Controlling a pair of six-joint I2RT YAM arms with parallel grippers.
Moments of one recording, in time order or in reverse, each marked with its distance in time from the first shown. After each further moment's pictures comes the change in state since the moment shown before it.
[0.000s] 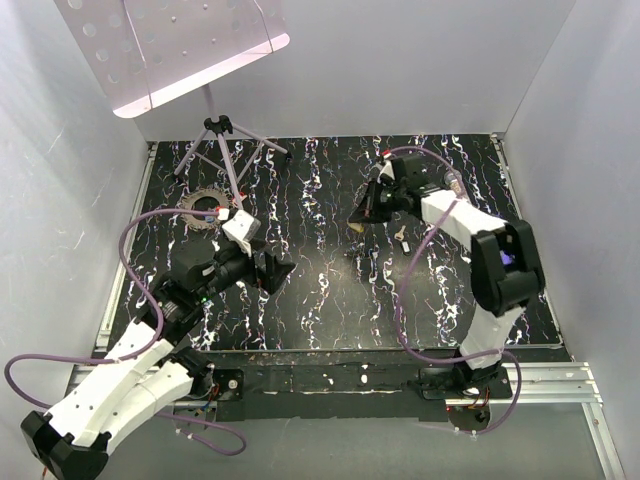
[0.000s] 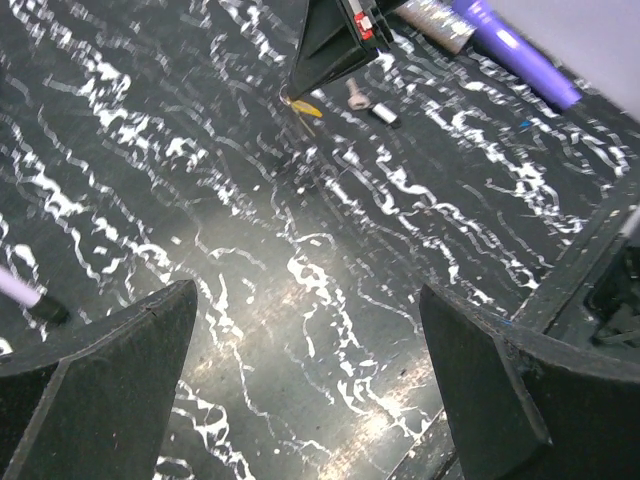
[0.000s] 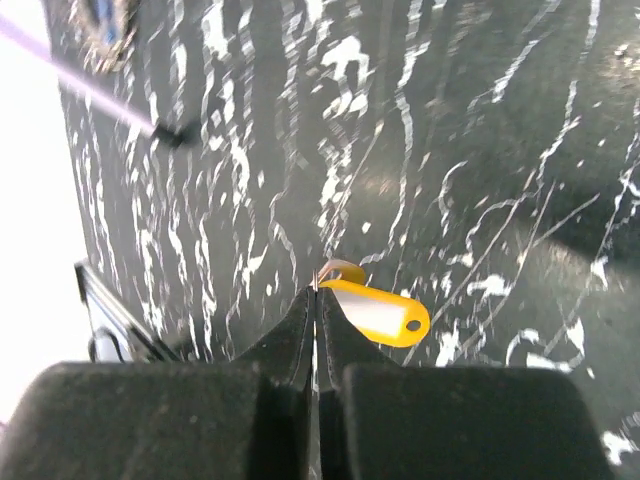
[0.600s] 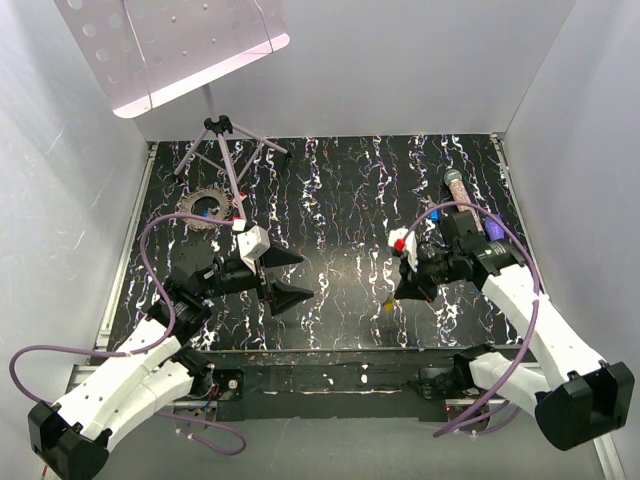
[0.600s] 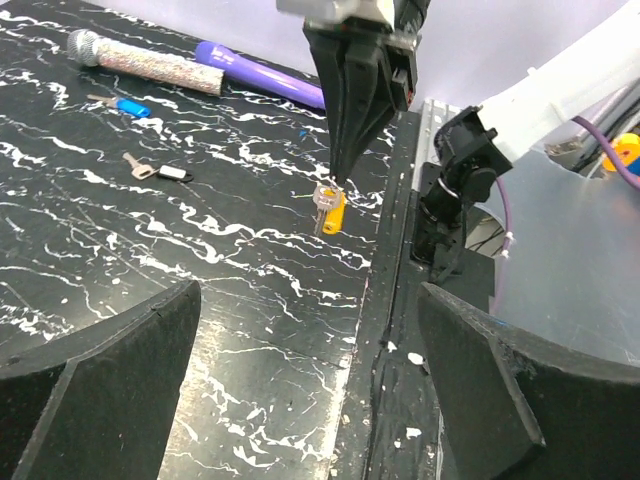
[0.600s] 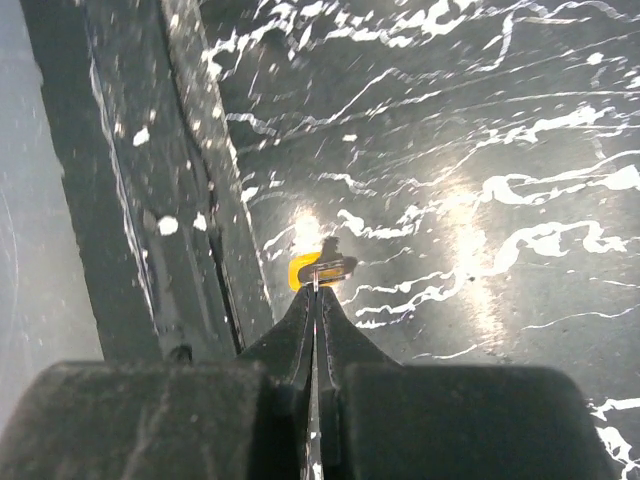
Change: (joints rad) left arm 0.000 0.011 -0.099 0.327 0.534 -0.036; right arm -0.014 -0.818 -0.373 -0.697 -0.276 -1.296
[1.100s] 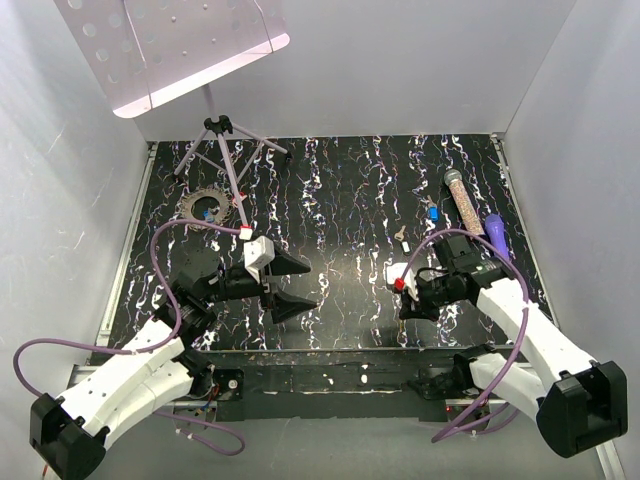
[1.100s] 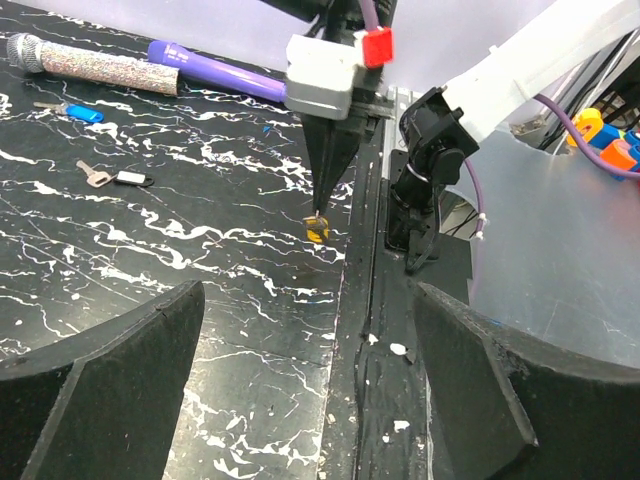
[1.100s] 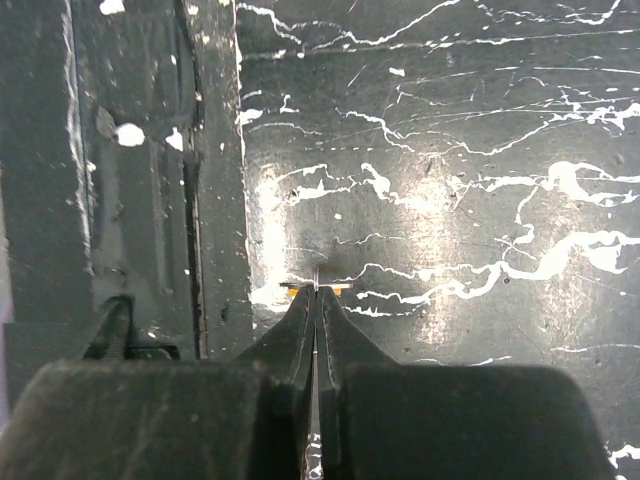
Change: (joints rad) left arm -0.038 0.008 -0.070 0.106 0.072 -0.010; right arm -0.001 -0.062 -0.211 -0.028 0.005 -0.357
